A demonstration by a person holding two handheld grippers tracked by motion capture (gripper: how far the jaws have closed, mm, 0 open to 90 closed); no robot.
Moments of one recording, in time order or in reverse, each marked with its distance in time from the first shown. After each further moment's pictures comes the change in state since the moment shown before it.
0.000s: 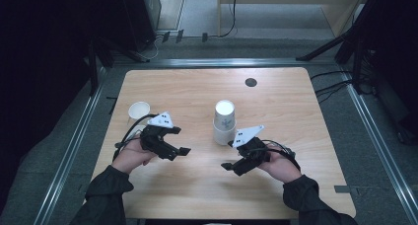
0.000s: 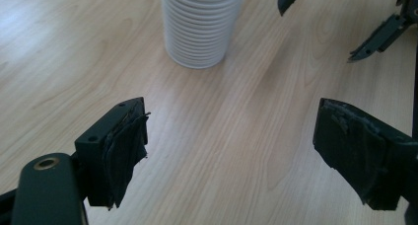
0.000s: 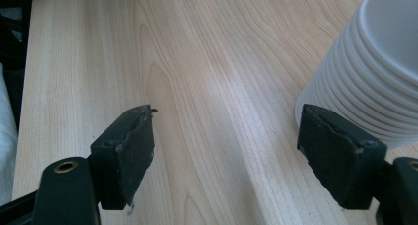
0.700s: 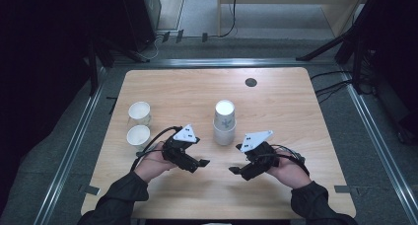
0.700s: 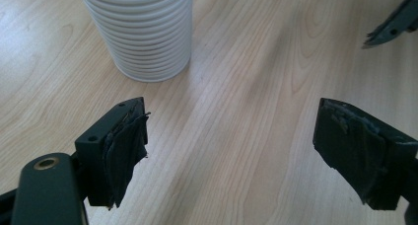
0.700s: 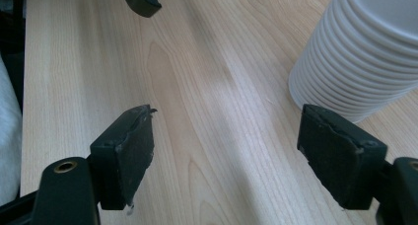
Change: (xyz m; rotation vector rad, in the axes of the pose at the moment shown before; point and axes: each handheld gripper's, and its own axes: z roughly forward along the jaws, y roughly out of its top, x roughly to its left) left arm -0.030 0.003 0.051 0.013 0.004 0.054; right arm 0.007 -0.015 -0.018 0.023 -0.038 0.001
